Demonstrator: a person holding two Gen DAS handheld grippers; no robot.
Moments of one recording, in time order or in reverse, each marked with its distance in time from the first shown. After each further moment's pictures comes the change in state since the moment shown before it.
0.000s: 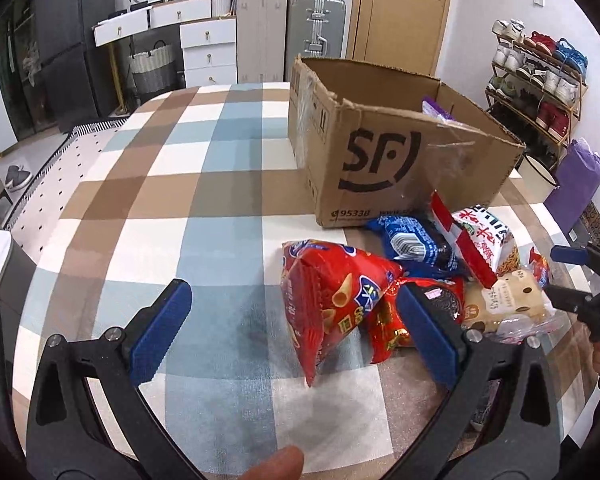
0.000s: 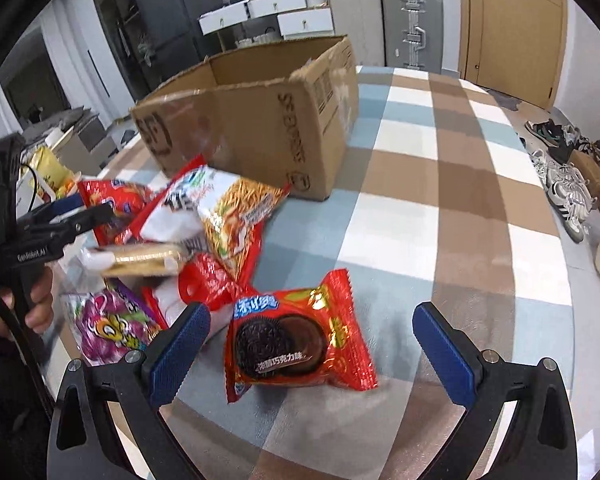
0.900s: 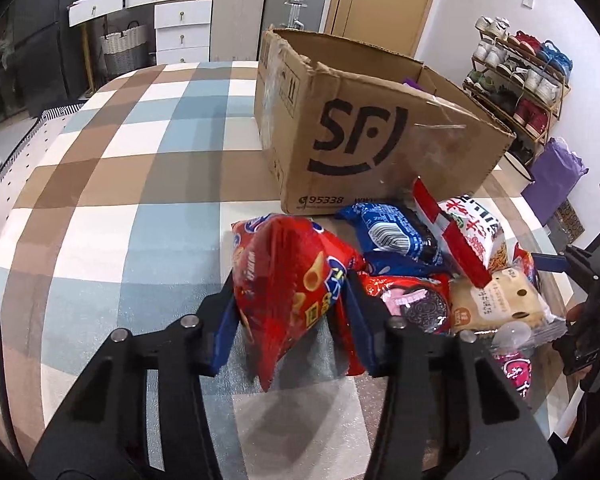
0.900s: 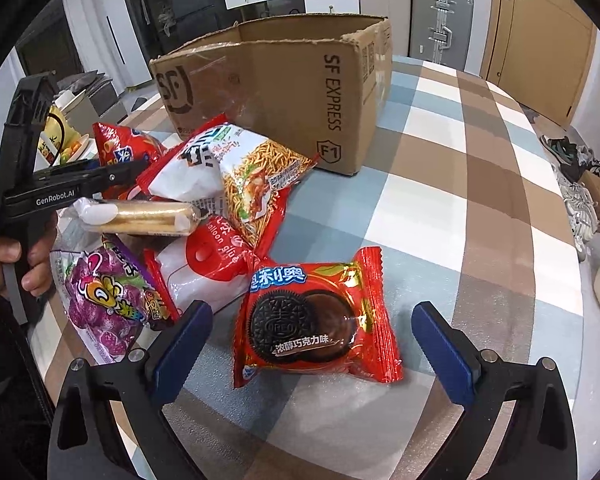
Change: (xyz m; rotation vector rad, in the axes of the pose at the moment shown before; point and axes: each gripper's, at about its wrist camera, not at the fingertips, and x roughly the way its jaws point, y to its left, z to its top) left arm 0.040 0.000 0.005 -0.007 0.045 -0.129; right arm 0.012 0.015 -0.007 -0.102 0.049 0.001
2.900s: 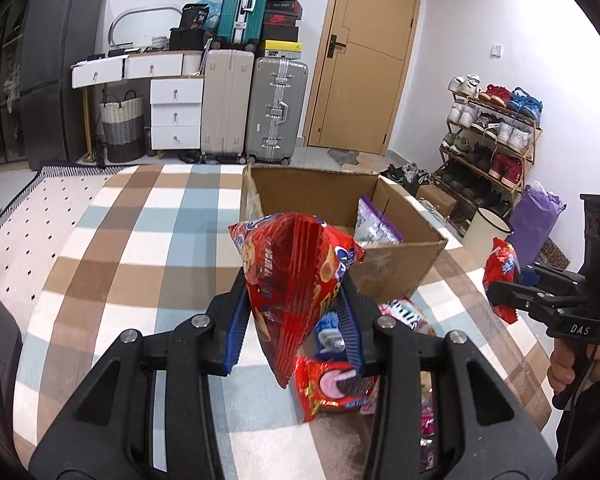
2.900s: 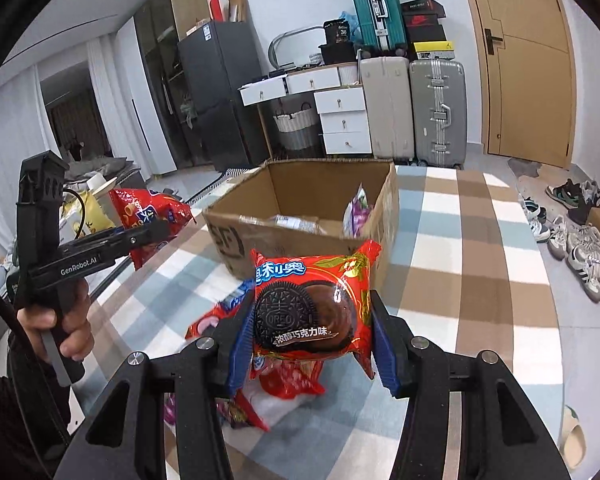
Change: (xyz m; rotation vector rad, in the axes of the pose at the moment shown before) left arm -0.115 -0.036 0.028 0.043 -0.293 -0.036; right arm -0.082 0.007 0.044 0.061 -0.363 0.093
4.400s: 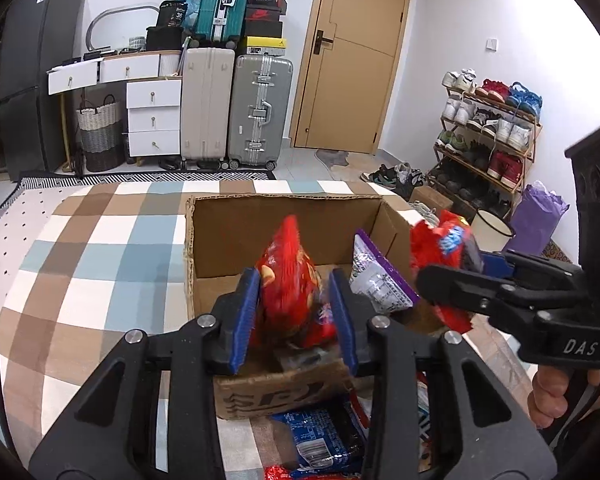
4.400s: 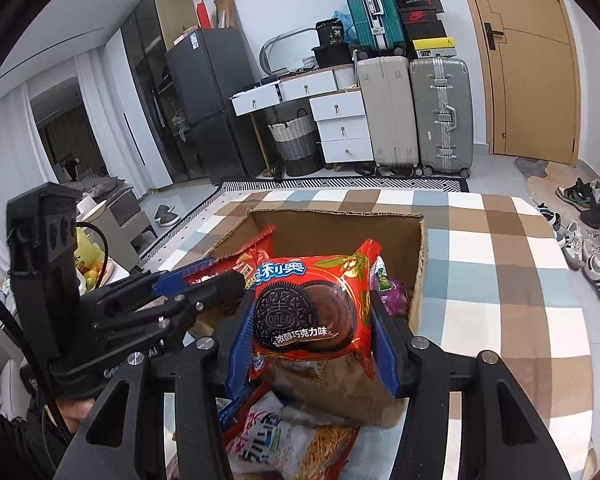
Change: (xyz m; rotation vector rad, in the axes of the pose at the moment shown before) left arm 0.133 -0.013 0.050 0.029 0.019 -0.035; right arm 0.094 -0.005 0.080 0.037 -0.007 0.013
